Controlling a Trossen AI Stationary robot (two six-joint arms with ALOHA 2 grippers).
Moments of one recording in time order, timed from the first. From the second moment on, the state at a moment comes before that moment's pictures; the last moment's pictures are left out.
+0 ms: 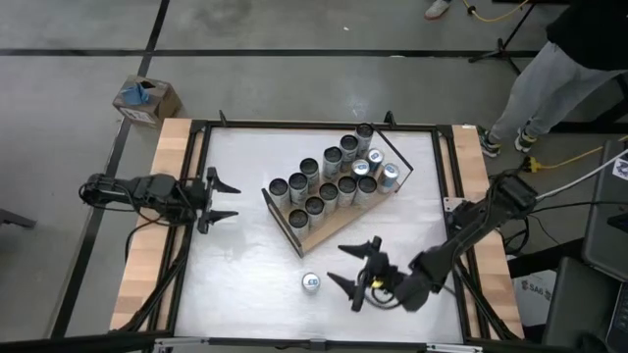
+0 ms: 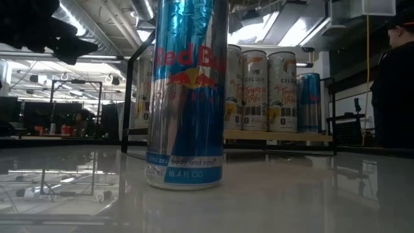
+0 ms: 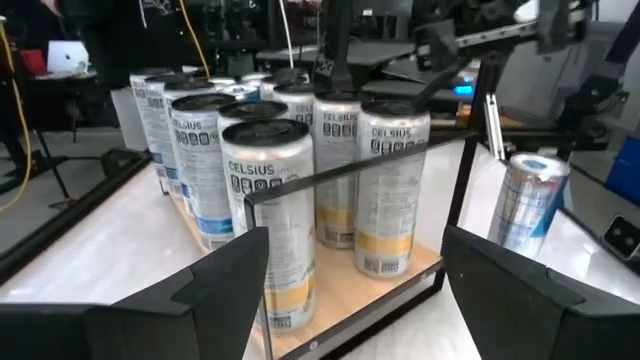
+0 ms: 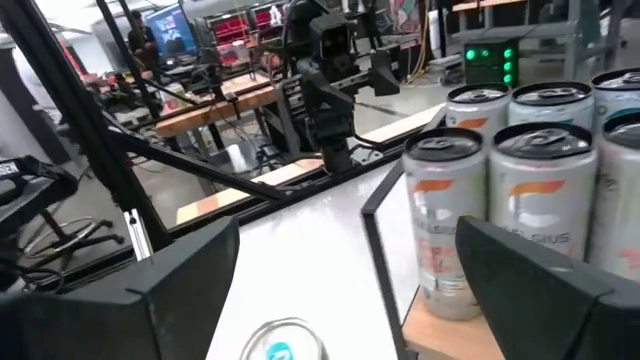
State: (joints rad) left arm -0.16 0.00 0.21 -0.32 -0.18 -0.04; right arm 0.74 1.67 1.02 0.45 1.04 0.49
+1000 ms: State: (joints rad) left arm -0.16 0.00 0.14 -0.45 -0.24 -0.18; right arm 0.82 1.88 1.23 0.45 1.16 0.51
